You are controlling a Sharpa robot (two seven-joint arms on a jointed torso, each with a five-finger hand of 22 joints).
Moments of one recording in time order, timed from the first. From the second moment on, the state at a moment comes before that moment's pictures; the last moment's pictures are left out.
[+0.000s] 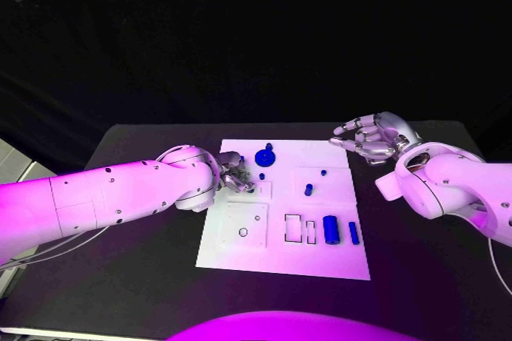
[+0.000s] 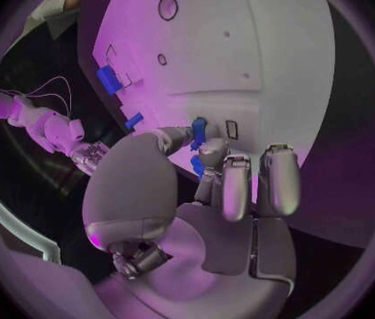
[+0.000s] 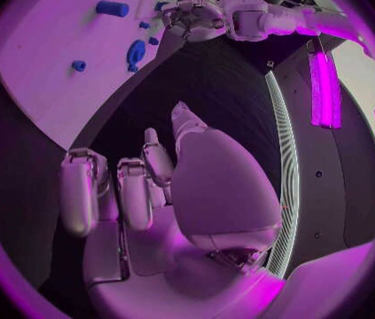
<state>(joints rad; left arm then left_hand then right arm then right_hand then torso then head) 1.20 -0.74 -0.10 1.48 -1.13 -0.12 -0.49 1.20 -0.25 0.71 0.26 0.23 0.89 0.06 0.75 0.76 1.27 -0.02 1.16 0.95 1.47 -0.07 1.51 1.31 0.08 1.36 0.05 1.47 1.31 1.29 -0.90 -0.13 1.59 -0.66 -0.55 0.01 1.40 -0.15 0.14 0.29 0.06 0.86 0.16 0.29 0.32 1.29 0.08 1.26 1.29 1.47 0.00 1.52 1.31 0.04 1.47 0.10 1.38 1.31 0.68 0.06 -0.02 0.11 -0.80</state>
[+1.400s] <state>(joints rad) 1.20 -0.69 -0.09 1.42 -1.10 -0.05 -0.50 1.11 -0.21 0.70 0.25 0.30 0.93 0.03 0.76 0.76 1.33 -0.04 1.19 0.99 1.47 -0.09 1.53 1.31 0.08 1.37 0.04 1.47 1.31 1.28 -0.90 -0.13 1.59 -0.67 -0.54 0.00 1.40 -0.15 0.14 0.29 0.06 0.86 0.16 0.29 0.32 1.29 0.08 1.26 1.29 1.47 0.00 1.52 1.31 0.04 1.47 0.10 1.38 1.31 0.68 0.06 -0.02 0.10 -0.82</state>
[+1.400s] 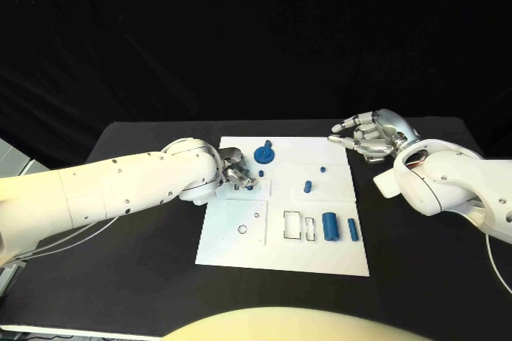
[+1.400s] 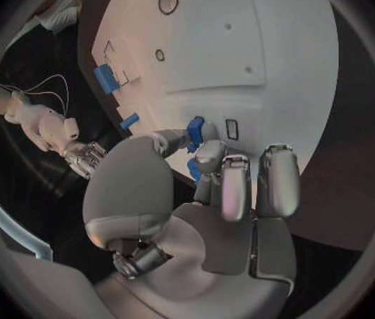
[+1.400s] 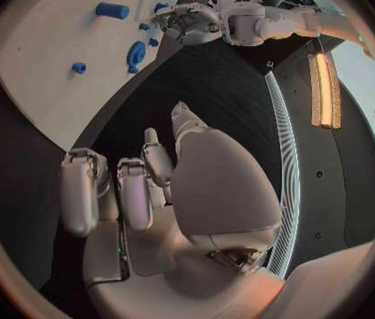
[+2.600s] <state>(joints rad) 1.20 -0.71 -0.09 1.41 -1.10 -0.02 -0.50 1.00 -0.22 0.44 0.29 0.25 0.96 0.01 0.75 0.75 1.33 -0.05 1.20 1.01 1.47 -0.09 1.53 1.31 0.08 1.37 0.03 1.47 1.31 1.28 -0.90 -0.13 1.59 -0.67 -0.54 0.00 1.38 -0.14 0.12 0.29 0.06 0.85 0.16 0.29 0.32 1.28 0.08 1.25 1.27 1.47 0.00 1.51 1.31 0.04 1.47 0.10 1.35 1.31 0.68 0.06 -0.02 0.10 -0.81</state>
